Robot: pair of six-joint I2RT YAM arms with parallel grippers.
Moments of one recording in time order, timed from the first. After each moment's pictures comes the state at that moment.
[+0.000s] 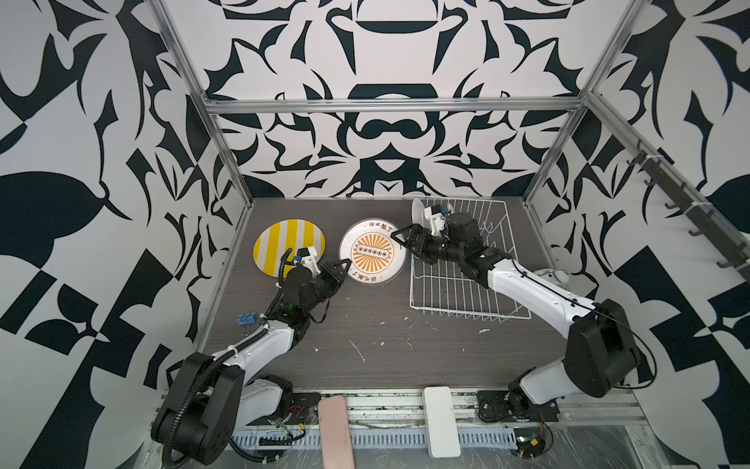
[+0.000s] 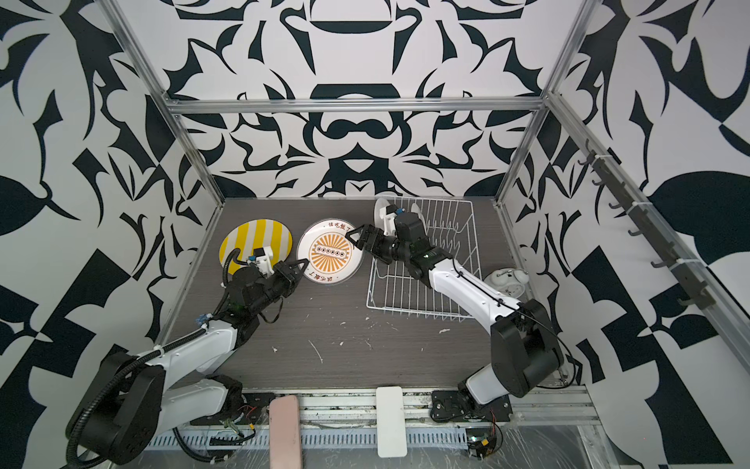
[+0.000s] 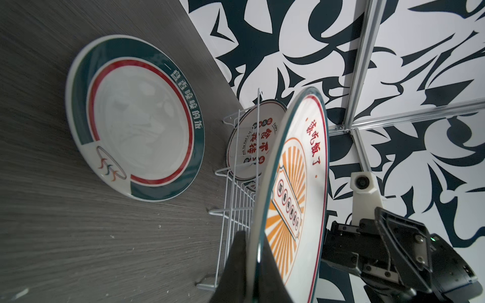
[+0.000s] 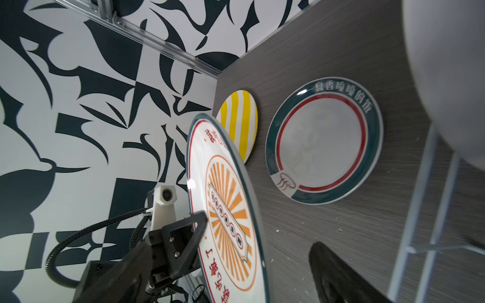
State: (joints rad) left arm -0.36 1.18 0.40 0.61 0.30 -1.23; right arm 0.49 1.50 1.10 -0.04 -0.48 0.92
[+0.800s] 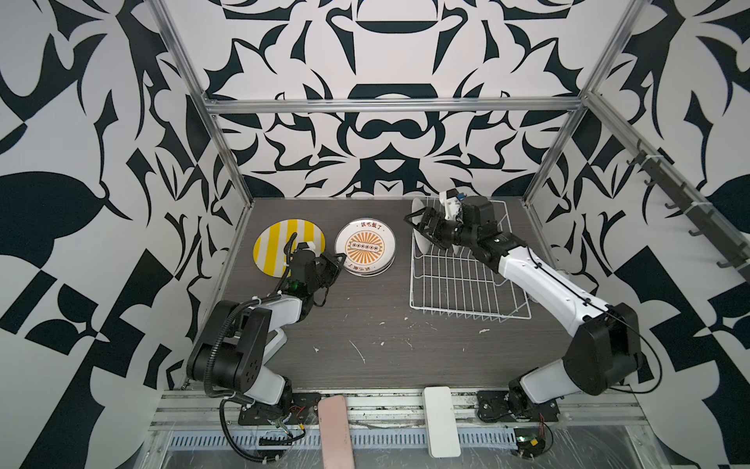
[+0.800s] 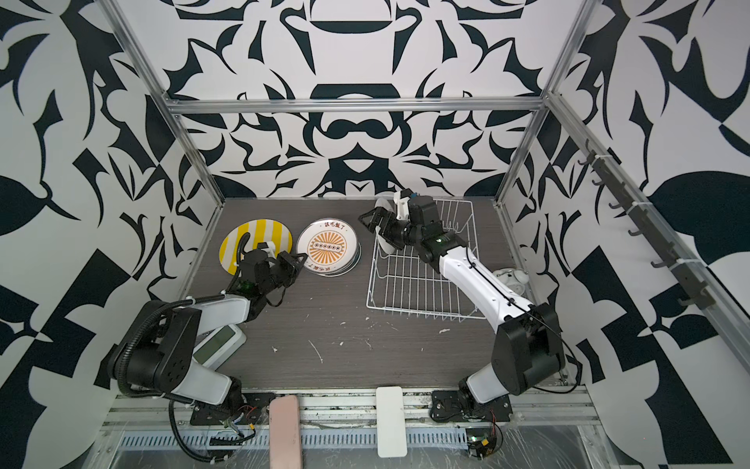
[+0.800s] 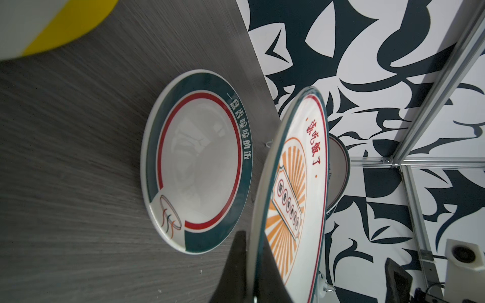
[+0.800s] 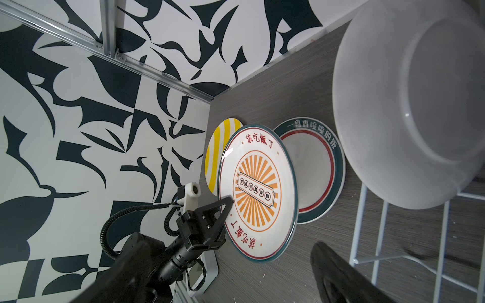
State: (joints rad) left arm -0.26 1.53 0.57 0.60 0.33 -1.21; right arm 0.40 1.50 1.24 -0.18 -0.48 0.86
